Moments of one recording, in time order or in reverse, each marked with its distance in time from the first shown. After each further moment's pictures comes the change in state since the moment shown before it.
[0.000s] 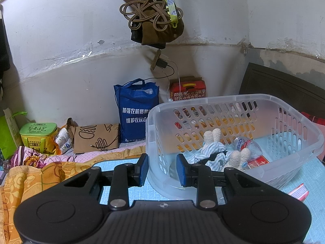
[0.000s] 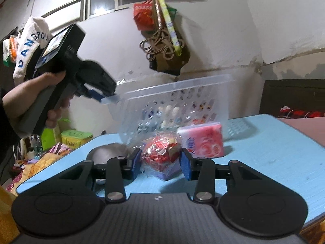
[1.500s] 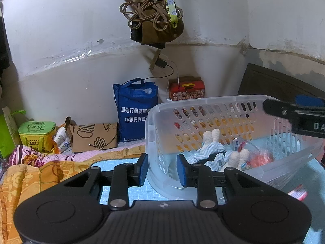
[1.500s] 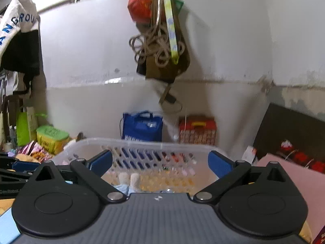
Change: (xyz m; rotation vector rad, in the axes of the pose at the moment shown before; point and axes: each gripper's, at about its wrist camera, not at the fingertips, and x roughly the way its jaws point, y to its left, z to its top) left arm 0.002 0.006 -0.001 -0.009 0.000 -0.016; right arm 0.138 -0.033 0.141 -0.151 0.063 -0.039
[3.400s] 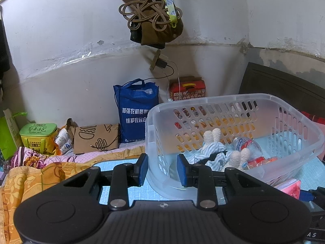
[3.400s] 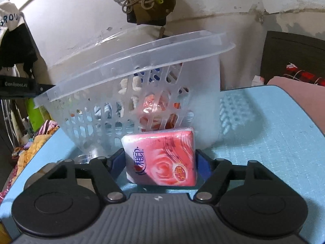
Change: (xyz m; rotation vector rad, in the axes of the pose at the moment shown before) left arm -0.002 -0.006 -0.002 0.013 -0.003 0.014; right arm -0.016 -0.027 -0.102 0.229 0.282 0.088
